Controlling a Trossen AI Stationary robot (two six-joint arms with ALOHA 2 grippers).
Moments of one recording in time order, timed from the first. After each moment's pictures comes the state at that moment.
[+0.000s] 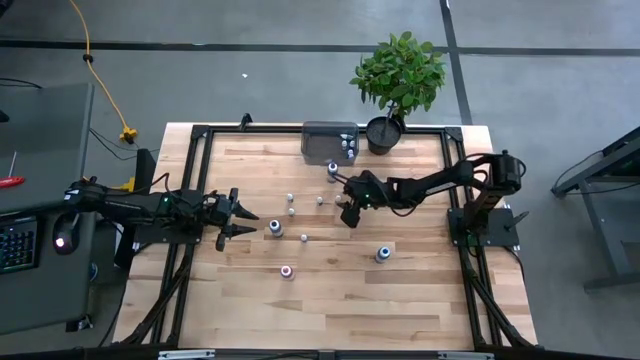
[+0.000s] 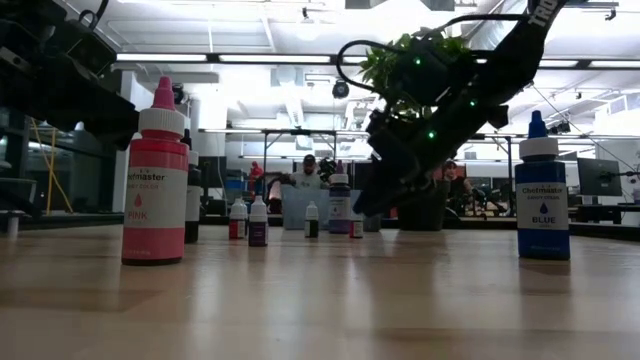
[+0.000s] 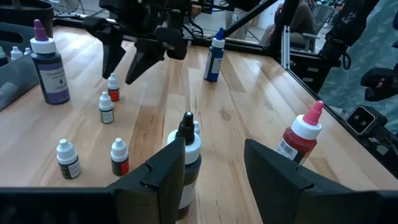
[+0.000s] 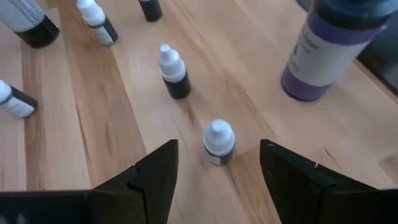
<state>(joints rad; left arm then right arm) -0.12 0.22 0.02 0.00 0.01 -0.16 -0.16 1.72 0.72 0.30 0.12 0.29</state>
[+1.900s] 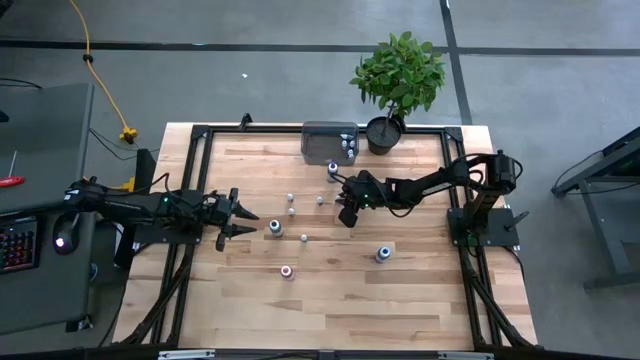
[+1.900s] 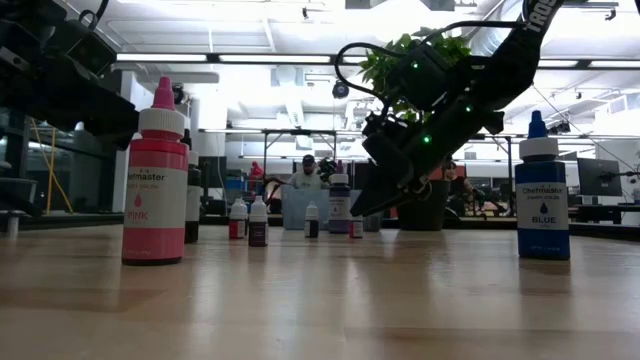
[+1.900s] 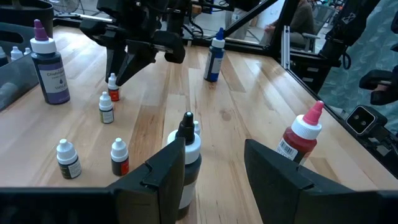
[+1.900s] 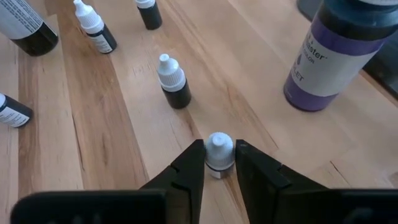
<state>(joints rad) -0.12 0.22 0.02 0.00 0.01 -0.16 -0.16 1.76 0.72 0.36 0.12 0.28</state>
